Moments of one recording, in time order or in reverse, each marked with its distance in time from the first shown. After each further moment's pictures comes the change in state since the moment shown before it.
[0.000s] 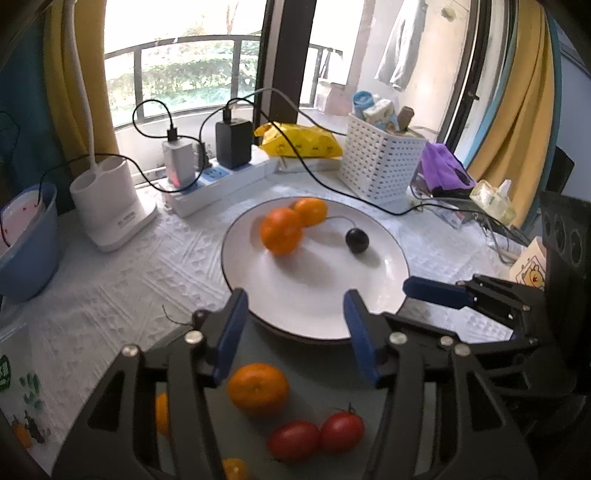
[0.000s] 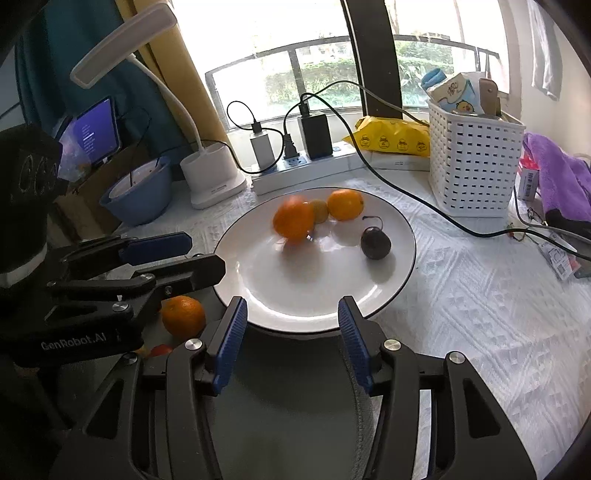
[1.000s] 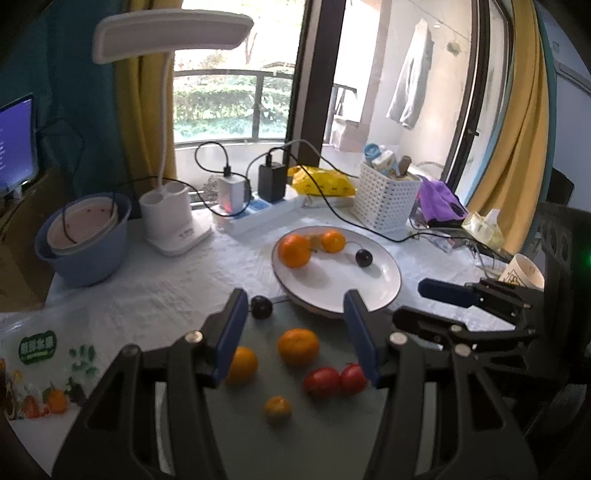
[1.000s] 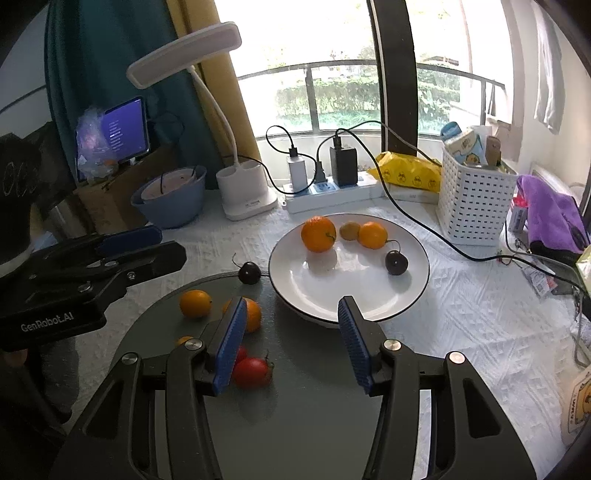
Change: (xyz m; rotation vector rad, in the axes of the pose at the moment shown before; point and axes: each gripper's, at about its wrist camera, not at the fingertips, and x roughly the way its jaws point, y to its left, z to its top) left arm -0.094 0.023 -0.027 -0.044 -0.149 0.053; right arm -0.047 0.059 -0.001 -0.077 -0.065 -0.028
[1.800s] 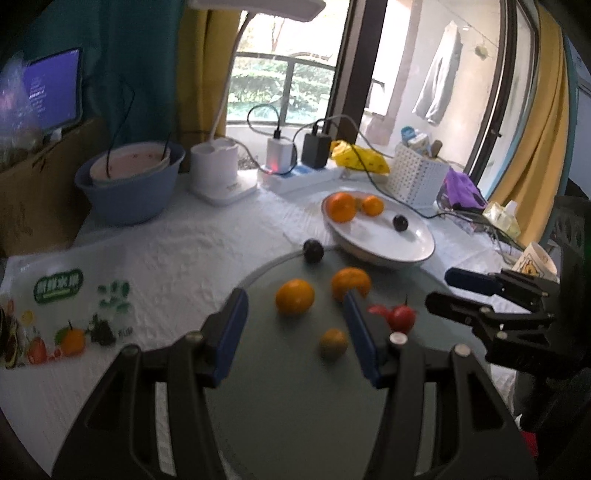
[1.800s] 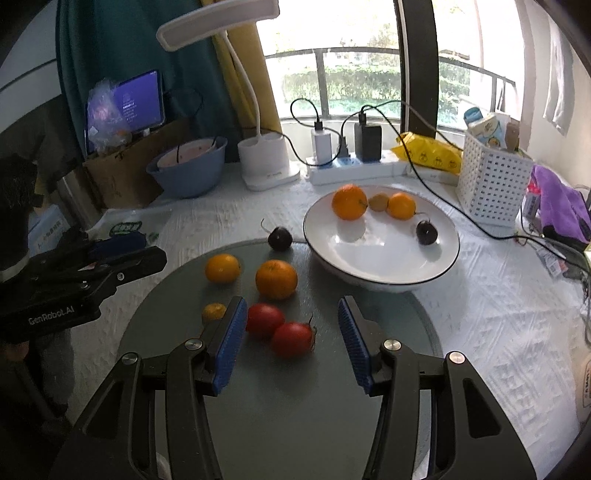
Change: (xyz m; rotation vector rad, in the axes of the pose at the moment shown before) left arm -0.017 0.044 -0.054 -0.085 0.054 0.061; right arm 0.010 0.036 -0.026 -0.029 0.068 0.007
